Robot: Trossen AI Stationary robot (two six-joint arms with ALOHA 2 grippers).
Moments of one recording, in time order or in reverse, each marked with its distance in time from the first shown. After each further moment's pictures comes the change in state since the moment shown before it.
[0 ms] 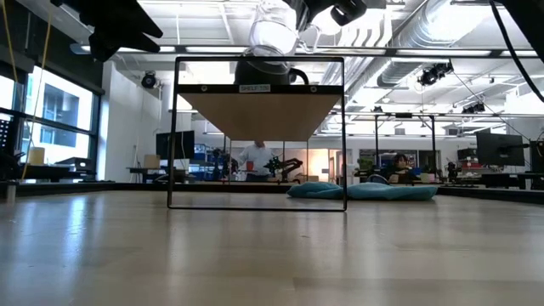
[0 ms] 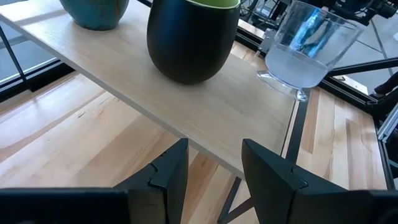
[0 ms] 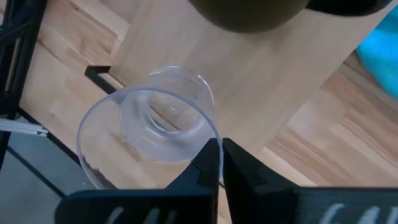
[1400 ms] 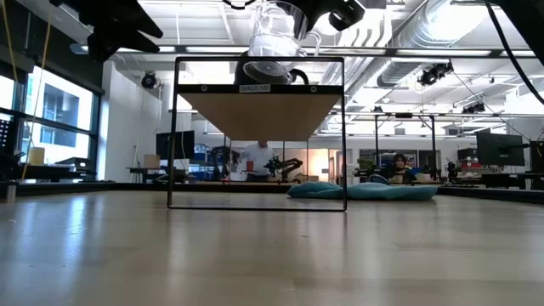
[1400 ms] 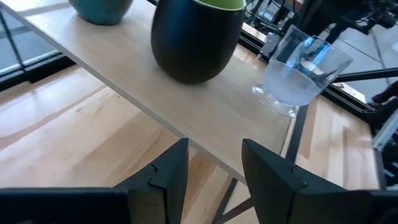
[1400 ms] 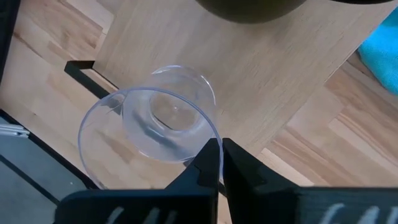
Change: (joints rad) left arm 0.000 0.000 0.000 -0.002 -0.006 -0.051; right arm 0.025 0.036 -0.001 -0.011 0.018 0.008
